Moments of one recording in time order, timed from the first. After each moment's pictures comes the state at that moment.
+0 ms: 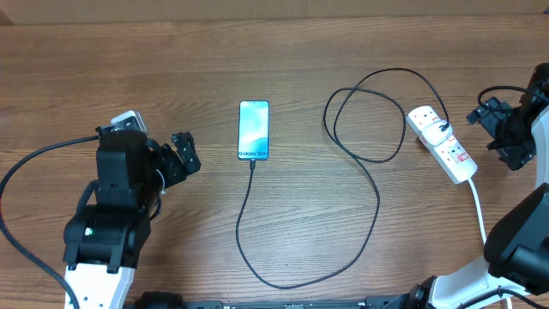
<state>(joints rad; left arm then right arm) -0.11 0.95 1.00 -0.80 -0.09 -0.52 -0.47 1.81 1.48 -1.01 0.00 0.46</state>
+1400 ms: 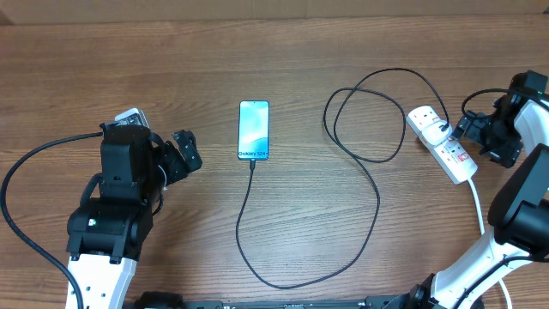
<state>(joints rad) -0.11 0.99 1.00 -0.79 -0.09 -0.52 -0.47 2.04 1.48 -0.87 0.02 0.15</state>
